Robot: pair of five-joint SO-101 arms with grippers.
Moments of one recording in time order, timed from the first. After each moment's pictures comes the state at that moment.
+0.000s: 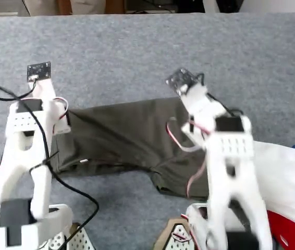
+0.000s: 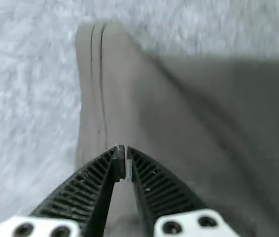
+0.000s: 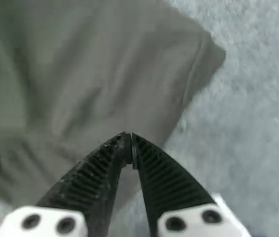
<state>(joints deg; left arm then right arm) -9.9 -14.1 33.6 59.1 -2.0 -3.1 -27.3 39.1 62.4 32.7</state>
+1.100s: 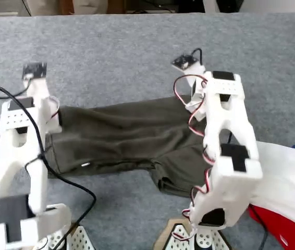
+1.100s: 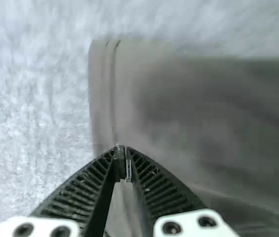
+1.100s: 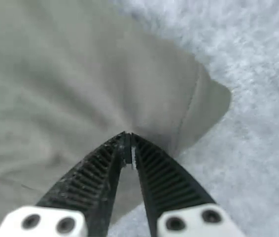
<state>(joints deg) -12.8 -14.9 28.8 63.3 -11.2 1.4 17.3 4.4 66.4 37.6</state>
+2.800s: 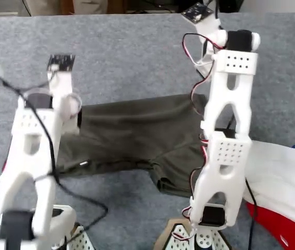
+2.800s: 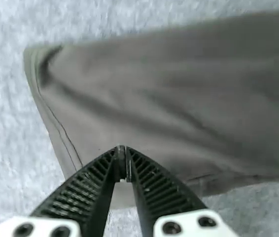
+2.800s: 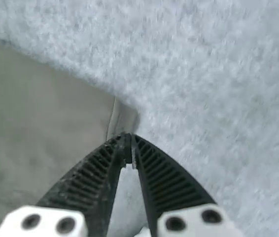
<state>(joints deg) -2.3 -25.0 33.3 70.8 -10.7 2.5 42.3 -64.5 101.5 33.5</state>
